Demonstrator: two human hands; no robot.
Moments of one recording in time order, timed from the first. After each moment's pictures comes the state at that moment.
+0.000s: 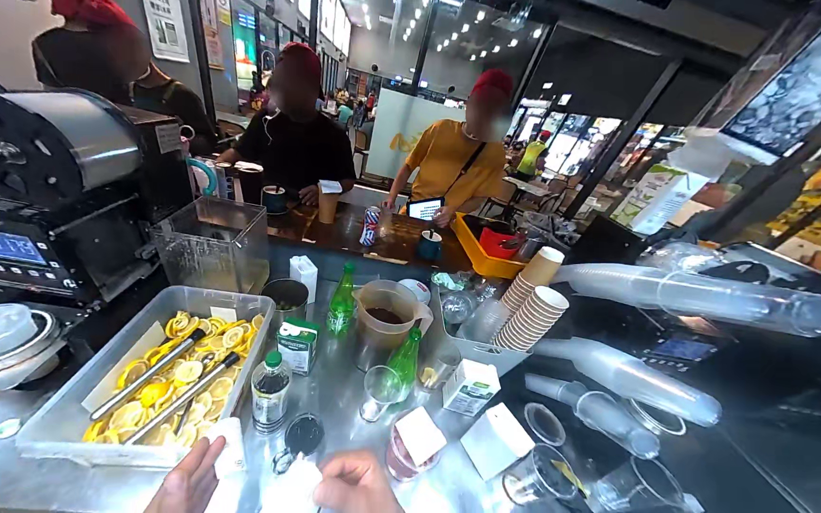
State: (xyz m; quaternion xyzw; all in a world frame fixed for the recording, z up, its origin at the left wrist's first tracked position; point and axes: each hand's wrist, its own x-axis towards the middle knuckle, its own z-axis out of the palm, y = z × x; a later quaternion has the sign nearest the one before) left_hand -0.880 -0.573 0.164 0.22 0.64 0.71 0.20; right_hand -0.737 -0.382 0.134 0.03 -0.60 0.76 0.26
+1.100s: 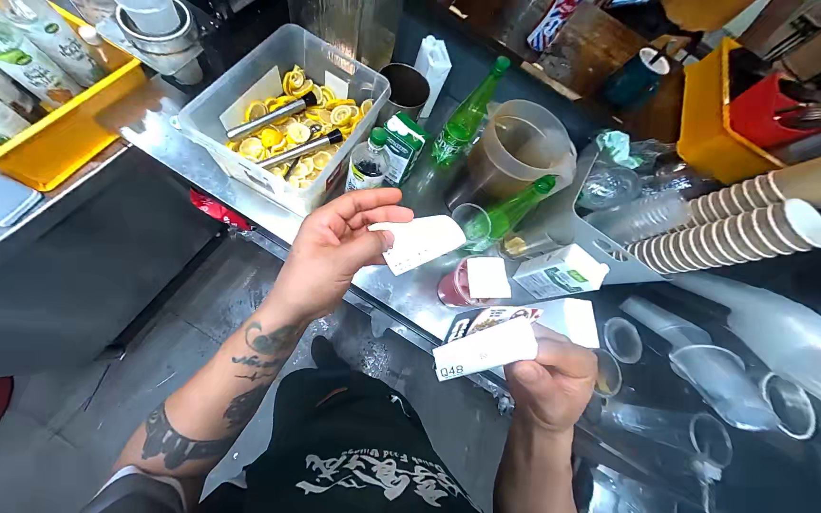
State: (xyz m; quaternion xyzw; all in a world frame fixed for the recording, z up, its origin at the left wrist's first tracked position) left_hand -0.811 -0.537 0.206 0.26 0.52 0.76 0.28; right_hand -0.603 -0.332 0.170 0.12 -0.69 0.64 0.33
